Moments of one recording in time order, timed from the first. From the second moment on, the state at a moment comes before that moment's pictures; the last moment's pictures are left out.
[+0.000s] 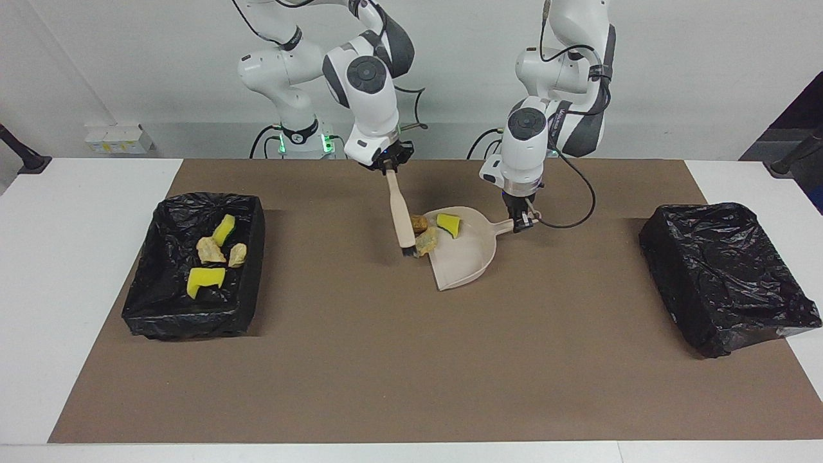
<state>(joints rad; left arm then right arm) -0.39 -0.01 -0.12 -2.27 0.19 2.16 0.86 0.35 -0.10 0.19 -2.27 0.24 1.96 0.28</state>
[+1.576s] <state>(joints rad) -0.27 0.01 -0.11 -2.24 0.15 2.22 1.00 0.55 -0.13 0.21 -2.17 0.25 2.02 0.59</state>
